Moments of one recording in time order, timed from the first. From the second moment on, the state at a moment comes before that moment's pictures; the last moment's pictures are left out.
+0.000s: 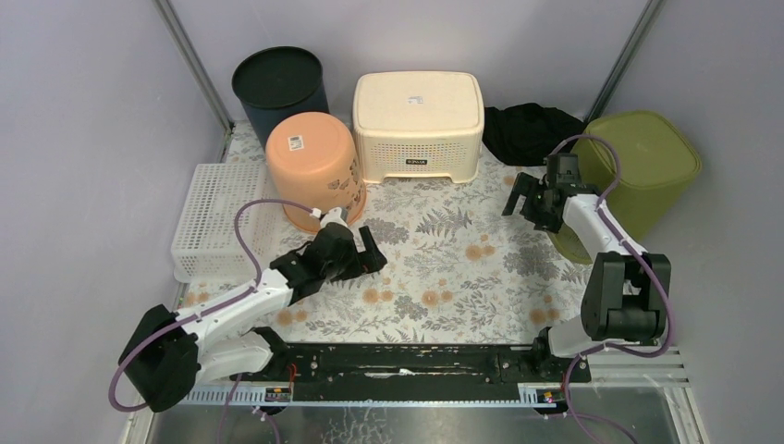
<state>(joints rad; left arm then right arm) -0.74 1.09 0.58 -0.24 -0.09 -0.88 -0.03 1.50 1.03 -0.56 -0.11 0.36</state>
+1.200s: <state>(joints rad) -0.13 1.55 0.75 0.03 -0.07 -0.68 -0.03 1.30 0.89 -0.45 -0.21 0.42</state>
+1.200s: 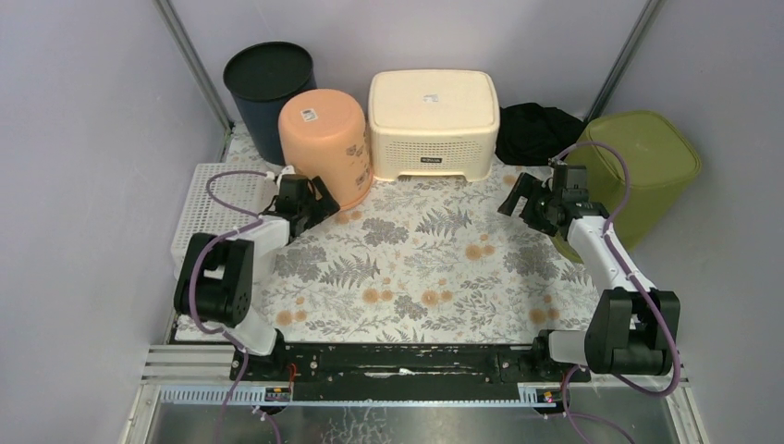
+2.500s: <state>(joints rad) -0.16 1.14 0.36 0.49 -0.11 -0.36 -0.03 0.95 0.51 -0.09 -0.03 0.35</state>
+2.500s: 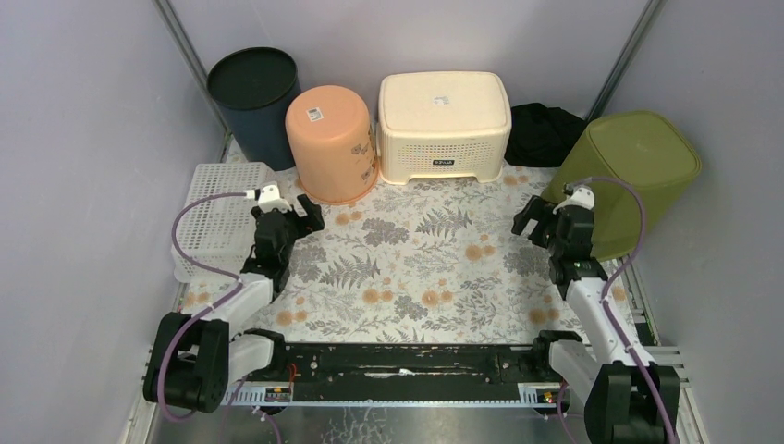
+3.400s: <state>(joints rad) -0.01 1.36 0.24 0.94 -0.19 -0.18 -0.03 1.26 0.11 0.86 0.37 0.31</state>
